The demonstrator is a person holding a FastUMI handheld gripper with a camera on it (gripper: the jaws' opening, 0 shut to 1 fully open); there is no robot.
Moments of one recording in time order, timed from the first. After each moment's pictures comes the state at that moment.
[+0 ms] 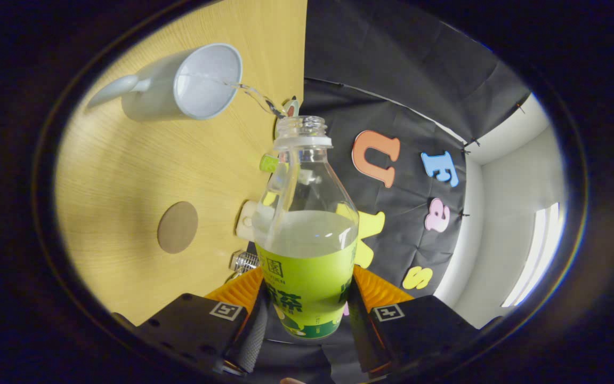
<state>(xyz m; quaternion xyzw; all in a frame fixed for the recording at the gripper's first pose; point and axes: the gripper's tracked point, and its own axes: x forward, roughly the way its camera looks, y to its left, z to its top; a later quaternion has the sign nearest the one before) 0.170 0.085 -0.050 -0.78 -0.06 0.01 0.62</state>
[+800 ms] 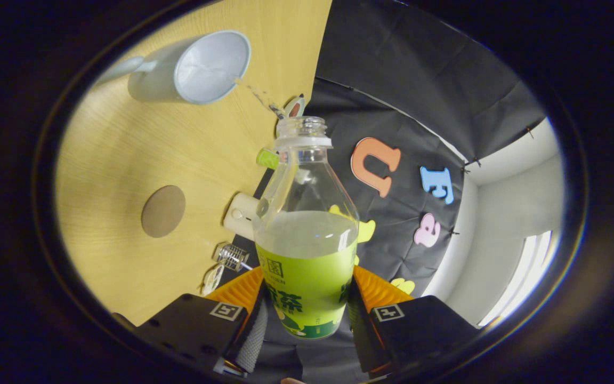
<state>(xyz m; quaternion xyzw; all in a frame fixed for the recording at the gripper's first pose) 0.172 0.097 -0.028 -0.82 -0.08 -0.01 0.57</state>
